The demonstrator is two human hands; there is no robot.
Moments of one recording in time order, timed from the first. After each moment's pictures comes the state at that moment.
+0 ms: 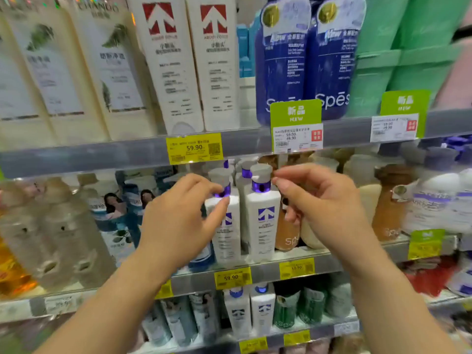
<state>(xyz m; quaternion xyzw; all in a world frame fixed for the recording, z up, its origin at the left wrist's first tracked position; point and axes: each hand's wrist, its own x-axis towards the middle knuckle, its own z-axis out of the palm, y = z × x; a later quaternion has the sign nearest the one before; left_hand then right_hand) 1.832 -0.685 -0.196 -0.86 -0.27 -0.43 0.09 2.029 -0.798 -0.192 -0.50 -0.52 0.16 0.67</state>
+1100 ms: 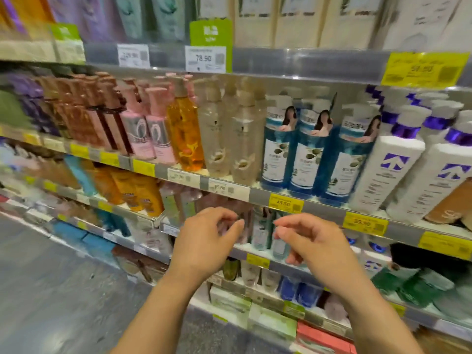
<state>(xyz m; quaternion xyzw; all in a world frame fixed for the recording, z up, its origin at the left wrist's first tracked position) 1.596 -0.752 -0.329 -0.70 -0.59 -0.36 -0.16 1.811 -0.786 -0.307 -0.52 -0.59 0.42 0.46</state>
